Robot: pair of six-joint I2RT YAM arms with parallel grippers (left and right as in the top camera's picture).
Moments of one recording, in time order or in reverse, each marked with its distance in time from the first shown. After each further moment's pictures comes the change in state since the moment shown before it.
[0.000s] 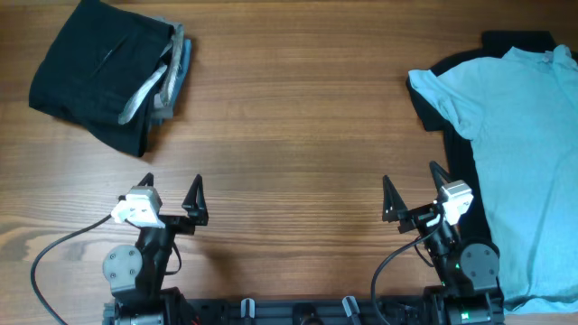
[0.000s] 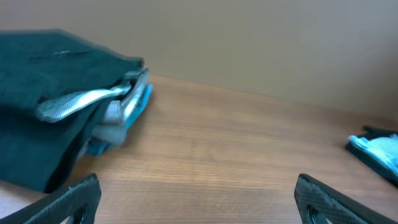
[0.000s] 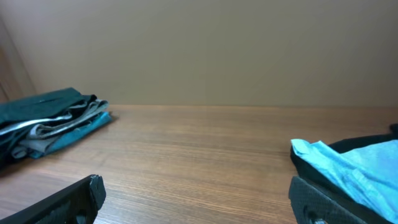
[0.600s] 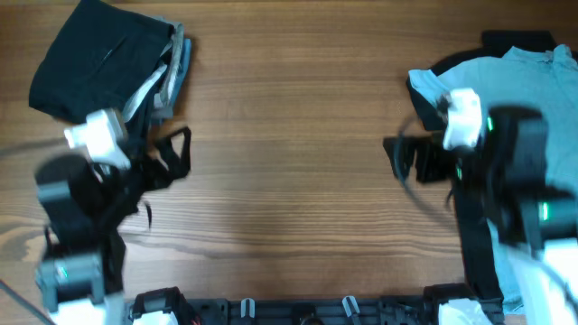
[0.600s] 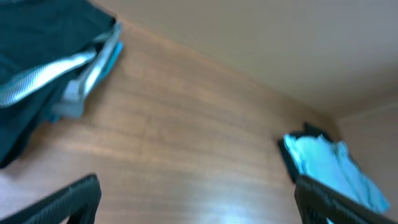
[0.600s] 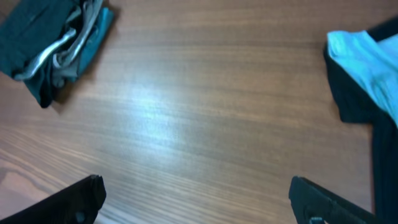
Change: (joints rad) left arm -0.001 0.801 0.897 -0.541 0.104 -0.156; right arm 0.000 1.071 1.216 -0.999 -0.095 -0.031
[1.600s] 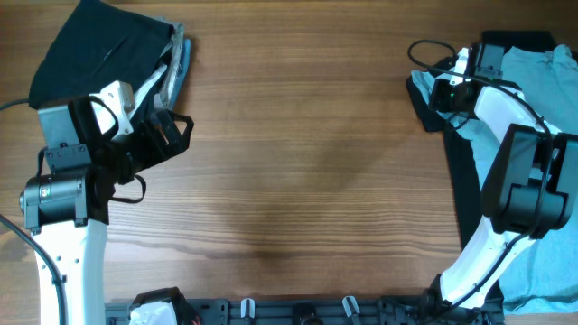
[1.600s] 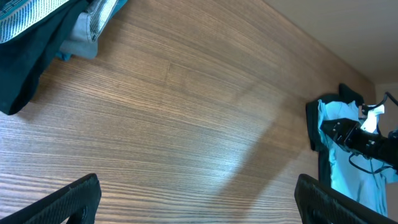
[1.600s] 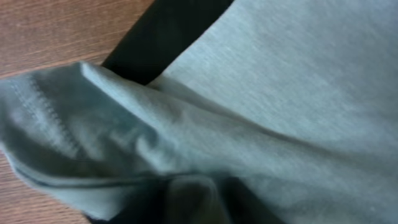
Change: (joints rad) left arm 0.000 0.296 0.195 -0.253 -0.002 0.059; right arm -0.292 0.998 0.142 0.583 0.252 -0.066
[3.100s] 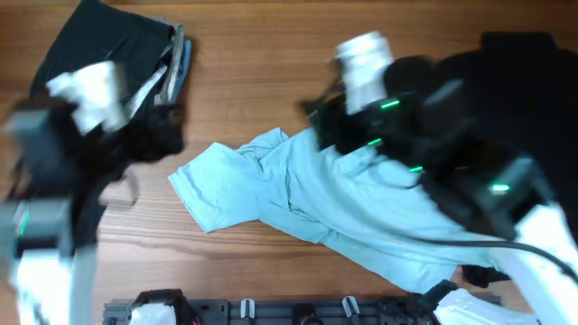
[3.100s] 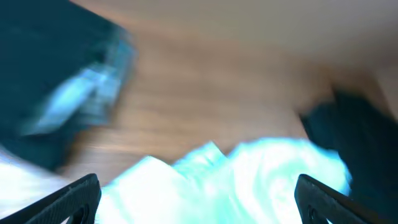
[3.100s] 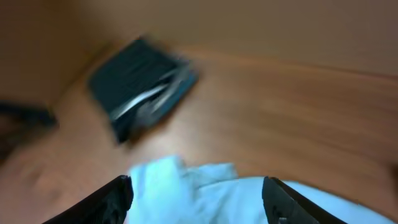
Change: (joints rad) left arm -0.157 0.038 0.242 -0.071 -0.119 0.130; right arm 0.791 -0.810 0.275 -0.506 0.070 0.262
